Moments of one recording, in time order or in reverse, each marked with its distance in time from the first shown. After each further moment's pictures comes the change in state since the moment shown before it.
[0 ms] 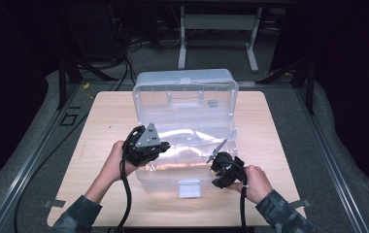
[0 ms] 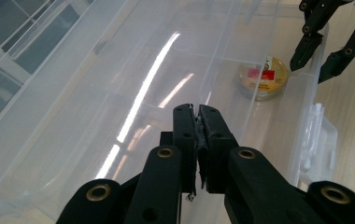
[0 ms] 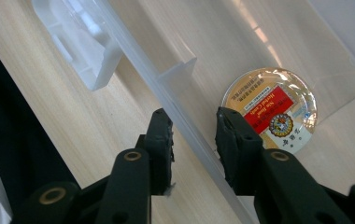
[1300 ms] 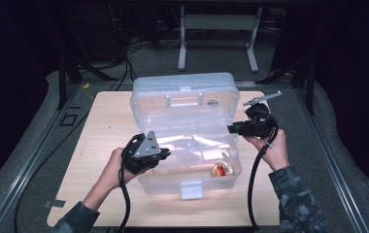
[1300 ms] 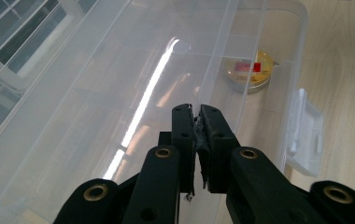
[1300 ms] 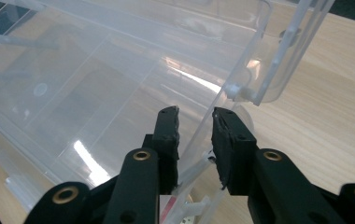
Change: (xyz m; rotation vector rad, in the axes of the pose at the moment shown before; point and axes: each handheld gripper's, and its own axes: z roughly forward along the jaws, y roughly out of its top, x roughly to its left) left arm -0.017 -0.007 -0.005 -0.009 -0.011 0.021; right arm -0.101 0.003 -0.087 -0.478 -0.040 0.354
